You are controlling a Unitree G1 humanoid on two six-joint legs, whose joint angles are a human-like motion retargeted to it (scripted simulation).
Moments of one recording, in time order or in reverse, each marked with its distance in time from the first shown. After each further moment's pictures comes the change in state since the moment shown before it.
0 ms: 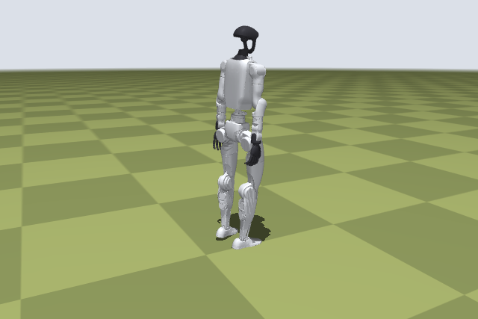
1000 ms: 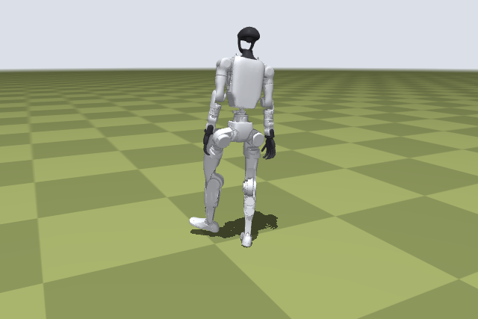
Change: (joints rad) left arm -0.087 -0.028 -0.156 -0.052 -0.045 -0.096 0.037; right arm -0.050 -0.101 -0.002 -0.083 -0.008 -0.025 0.006; waist -0.004 0.082 0.097; left_leg -0.234 0.135 0.545 0.018 -0.163 -0.336; right_leg 0.075 -0.031 -0.355 0.023 -0.035 0.128
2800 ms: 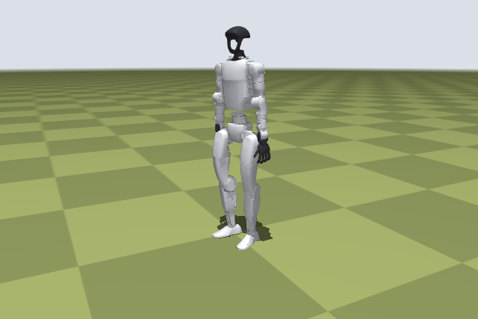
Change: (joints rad) left arm 0.074 0.030 0.103 0.170 0.090 0.084 -0.030; right arm 0.110 0.076 -0.040 0.080 -0.033 -0.019 0.018; waist 0.041 -0.086 -0.162; left_leg 0.233 -0.125 -0.644 -0.040 0.053 0.184; right_leg -0.046 0.030 0.148 -0.077 0.014 -0.069
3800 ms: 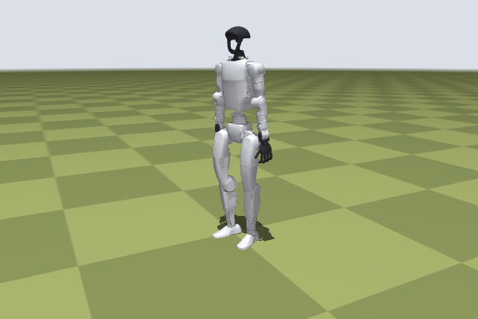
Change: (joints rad) left arm 0.014 0.008 0.020 0.023 -0.005 0.005 0.011; right arm 0.000 -0.001 0.006 -0.015 -0.003 -0.003 0.009; waist -0.007 0.002 -0.009; left_leg 0.004 -0.003 0.007 -0.006 -0.042 0.014; right_leg -0.006 -0.008 0.002 0.005 0.035 -0.006
